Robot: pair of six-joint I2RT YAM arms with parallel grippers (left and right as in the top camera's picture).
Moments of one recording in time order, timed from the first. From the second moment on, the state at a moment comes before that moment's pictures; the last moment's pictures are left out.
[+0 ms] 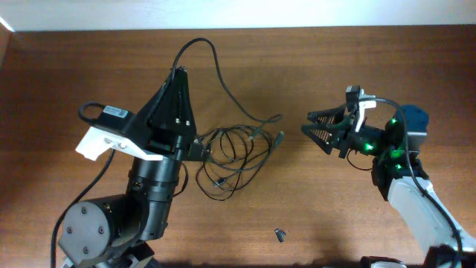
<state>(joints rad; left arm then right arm) -0.78 0.82 1.09 0.20 -0.47 -0.15 -0.08 1.37 0.63 0.49 -1.25 0.35</state>
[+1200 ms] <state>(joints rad) -0.78 0.88 1.09 0.24 -0.24 -0.61 0.15 1.44 0.63 0.56 -0.94 0.15</state>
